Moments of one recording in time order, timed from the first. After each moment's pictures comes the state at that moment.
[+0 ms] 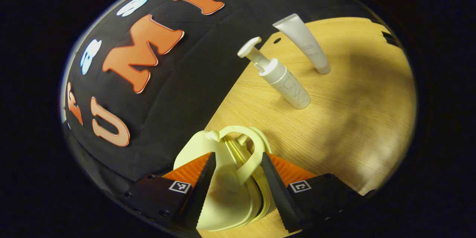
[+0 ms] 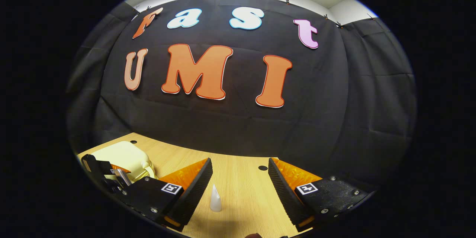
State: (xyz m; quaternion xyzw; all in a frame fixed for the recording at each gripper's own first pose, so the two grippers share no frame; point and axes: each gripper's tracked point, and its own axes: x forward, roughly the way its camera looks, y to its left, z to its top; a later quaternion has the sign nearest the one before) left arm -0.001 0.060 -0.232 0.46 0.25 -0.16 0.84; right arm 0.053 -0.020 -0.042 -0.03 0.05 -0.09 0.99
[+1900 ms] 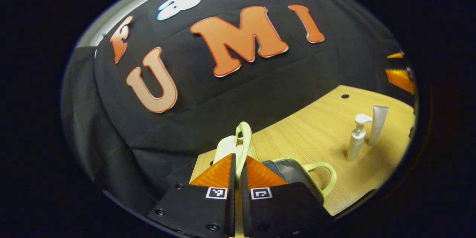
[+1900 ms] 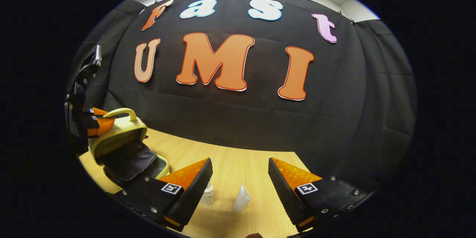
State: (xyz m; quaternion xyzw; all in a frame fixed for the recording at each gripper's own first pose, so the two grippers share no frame) left arm 0.068 0.225 -0.071 0.18 0.20 -0.01 0.96; right arm 0.085 0.049 -0.061 -0.04 0.09 -0.05 0.99
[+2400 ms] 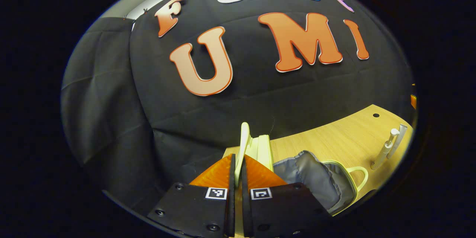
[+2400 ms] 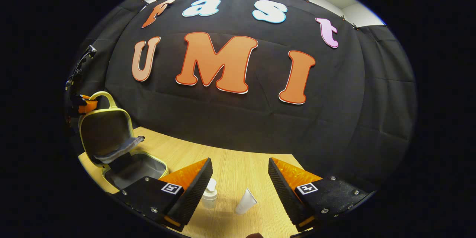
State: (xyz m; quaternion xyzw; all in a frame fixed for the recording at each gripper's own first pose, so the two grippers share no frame) left arm 0.079 0.384 -0.067 0.10 0.20 0.08 0.97; right arm 0.093 0.067 -0.050 -0.05 0.09 -0.08 0.99
